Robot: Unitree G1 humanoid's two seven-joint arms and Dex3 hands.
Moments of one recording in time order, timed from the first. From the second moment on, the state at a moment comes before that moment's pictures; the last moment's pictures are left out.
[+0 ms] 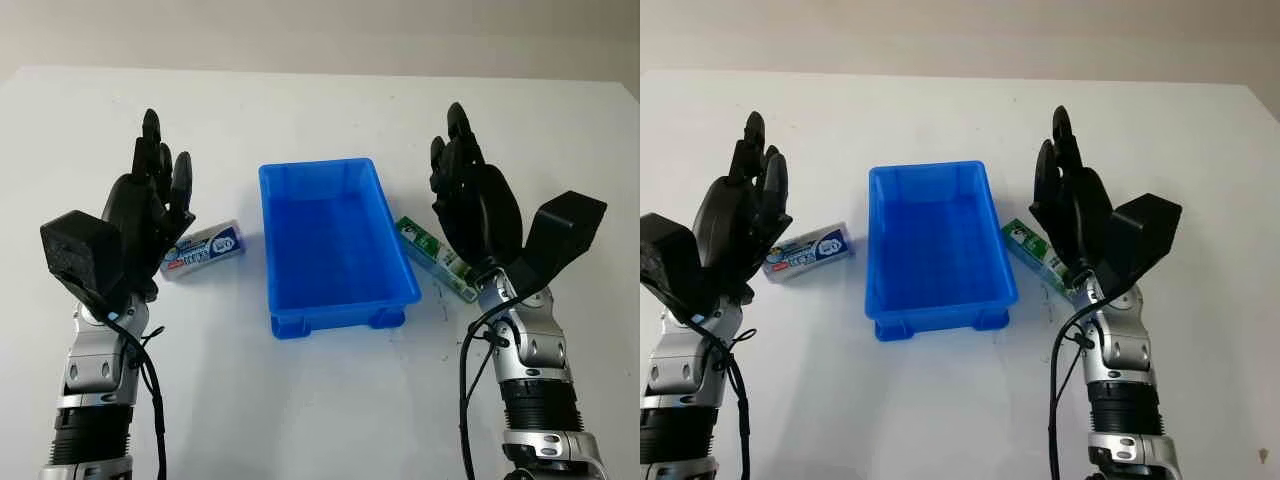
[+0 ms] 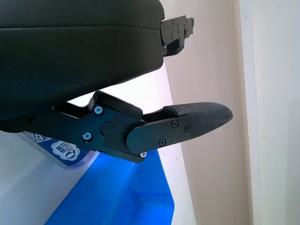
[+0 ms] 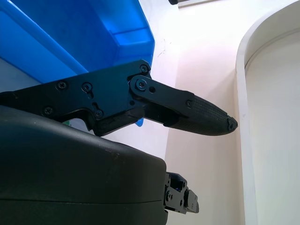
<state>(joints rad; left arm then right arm) -0.32 0.26 0.20 0.05 -0.11 0.08 -0.13 -0.42 -0.17 -0.15 0.18 0.22 0.07 0.23</state>
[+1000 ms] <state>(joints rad) -0.32 0.25 0.20 0.05 -0.11 0.07 -0.13 -0.40 -0.35 -0.09 -0.19 -0.25 0.29 0.04</state>
